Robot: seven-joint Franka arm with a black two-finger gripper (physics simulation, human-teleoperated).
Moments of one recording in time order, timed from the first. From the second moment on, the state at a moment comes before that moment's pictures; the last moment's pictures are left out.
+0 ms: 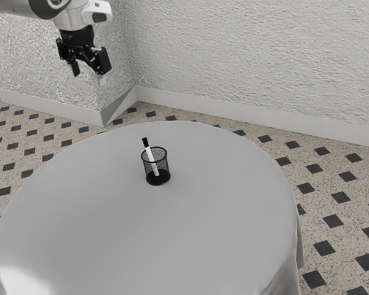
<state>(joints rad) 0.04 0.14 0.05 -1.36 0.10 1.61 0.15</state>
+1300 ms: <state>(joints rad) 0.22 0.93 -0.16 -0.82 -0.07 1.62 0.28</state>
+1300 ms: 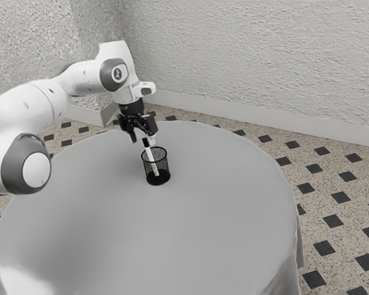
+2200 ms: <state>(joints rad) 0.22 0.67 -0.15 -0.81 0.18 1.41 0.30</state>
